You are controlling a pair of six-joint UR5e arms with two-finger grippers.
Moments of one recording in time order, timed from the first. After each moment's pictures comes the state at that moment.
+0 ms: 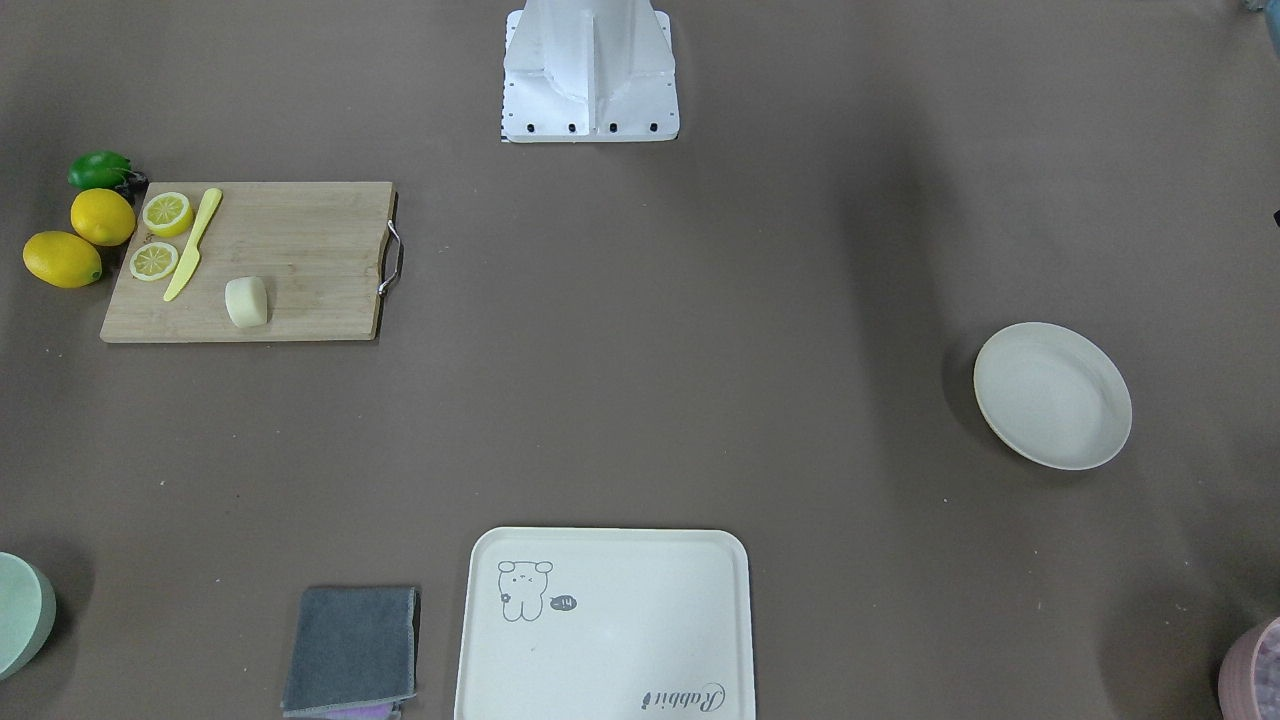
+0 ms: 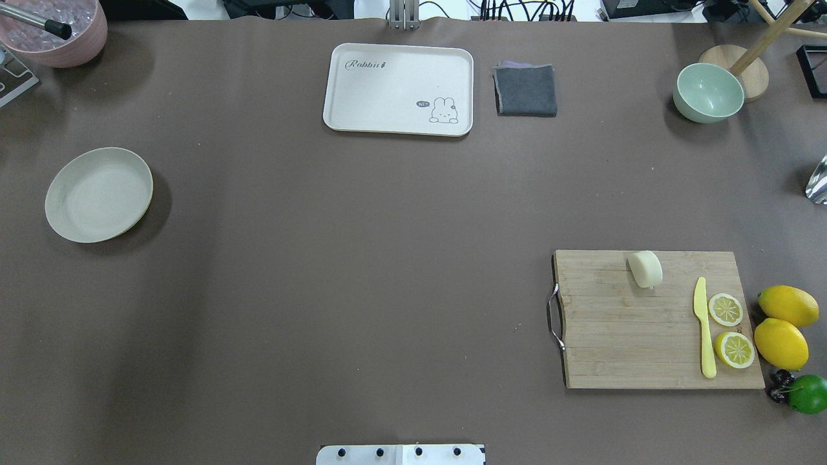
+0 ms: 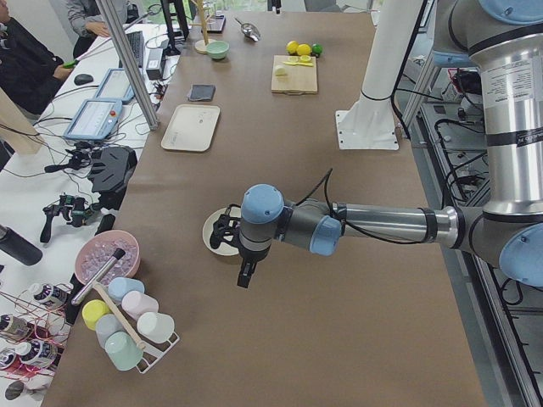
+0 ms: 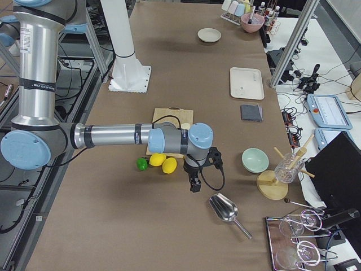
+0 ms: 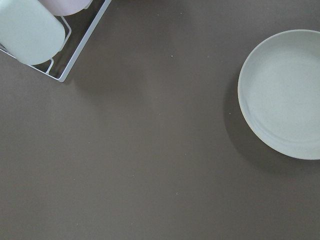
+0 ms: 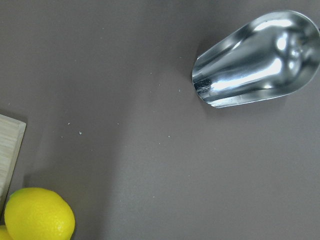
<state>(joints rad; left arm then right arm) -1.51 -1.38 -1.79 -1.84 -2.37 -0.02 1.48 -1.69 1.75 -1.64 2.28 -0.24</state>
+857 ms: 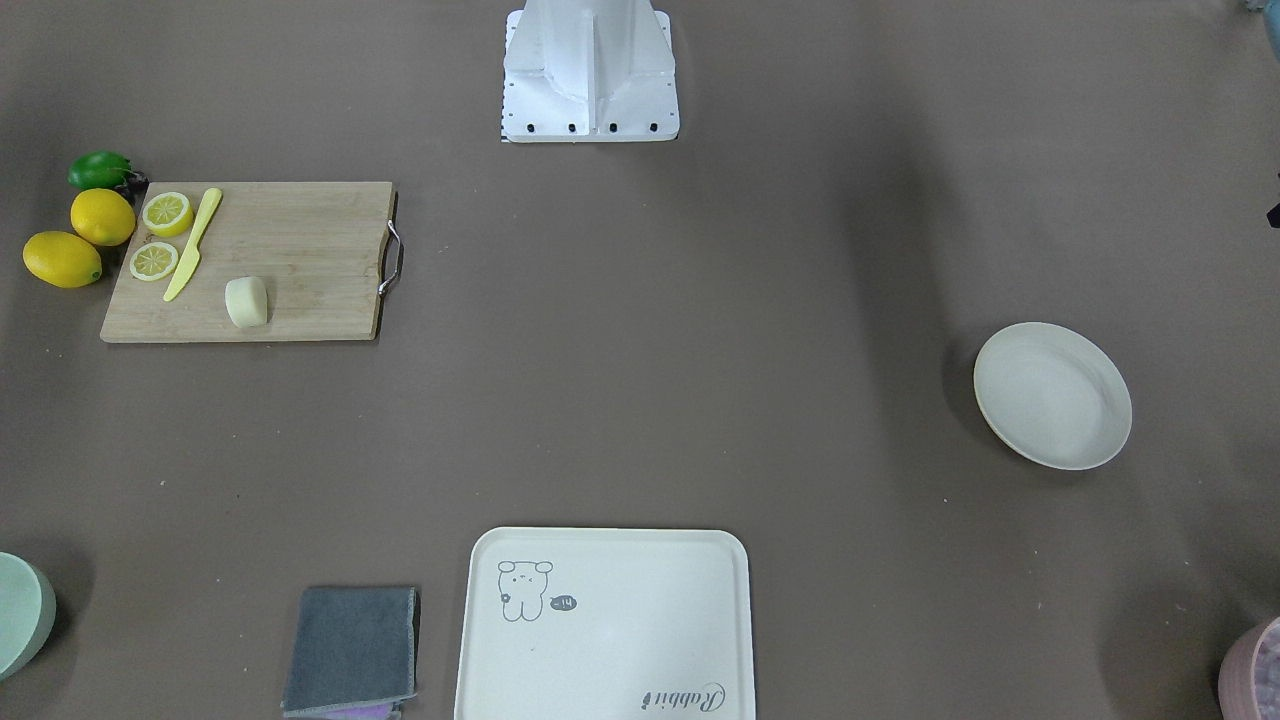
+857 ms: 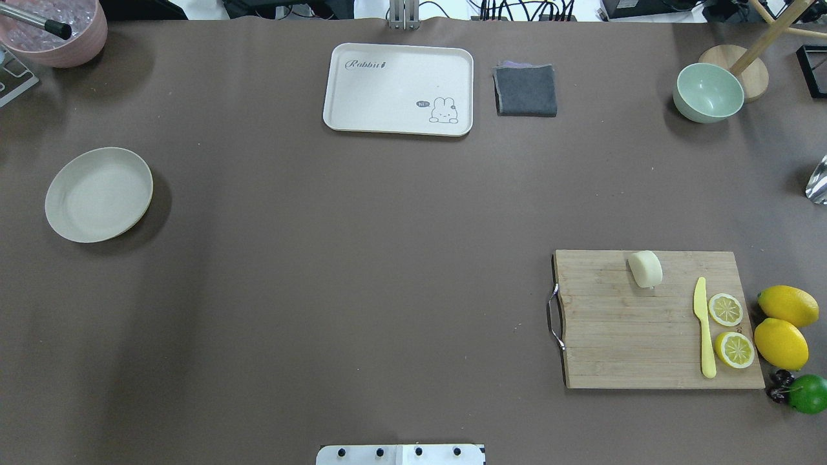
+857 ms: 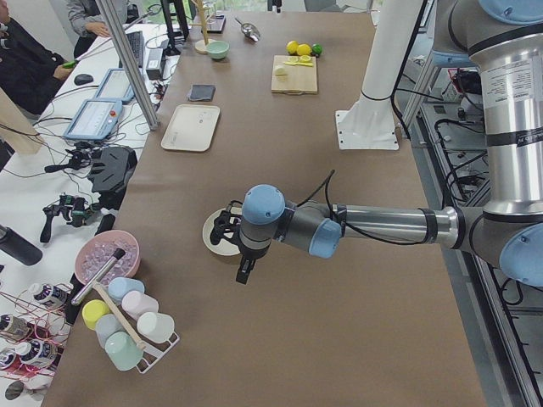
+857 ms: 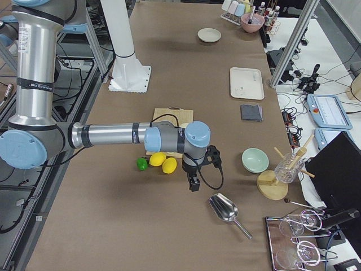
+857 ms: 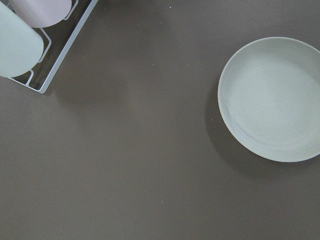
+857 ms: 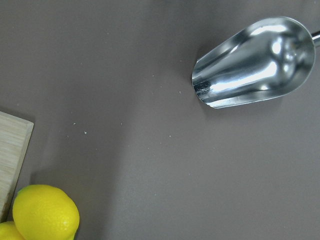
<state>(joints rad) -1.50 -1.36 -1.79 -1.90 -2.39 -0.02 1.50 -1.71 1.79 -1.64 2.29 -0.25</state>
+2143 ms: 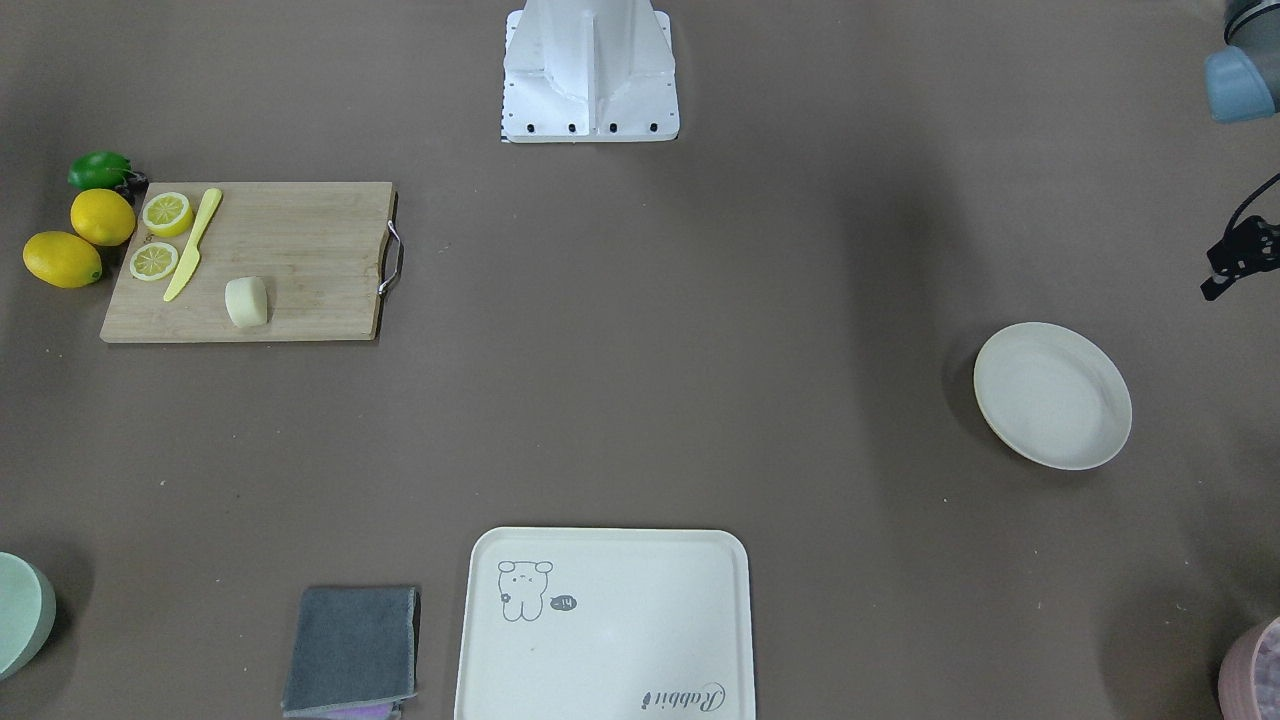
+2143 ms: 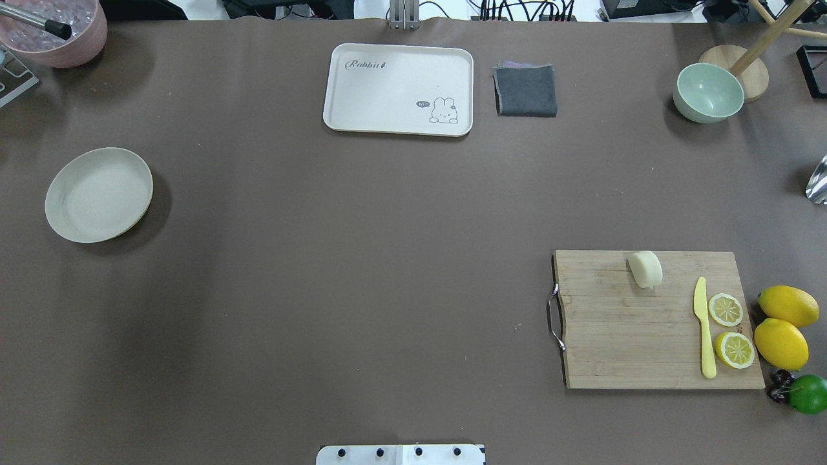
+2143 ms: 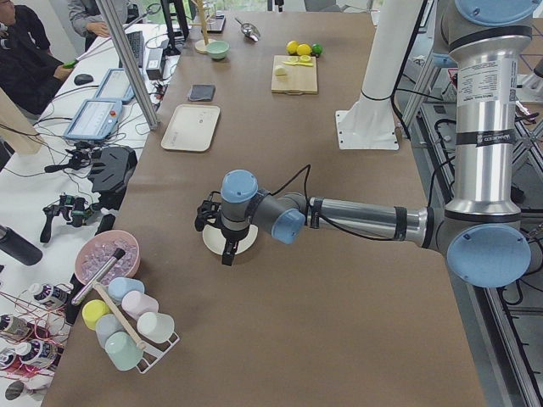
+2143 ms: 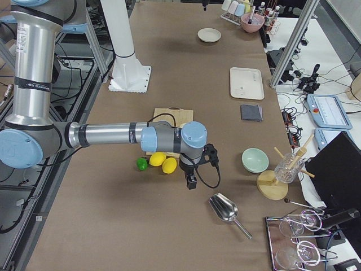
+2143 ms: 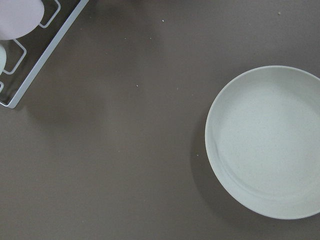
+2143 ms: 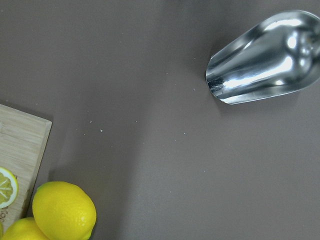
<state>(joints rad) -1.31 -1.54 -1.66 -1.98 -2.26 -0.35 1.51 -1.73 1.80 -1.64 2.34 -0.24</state>
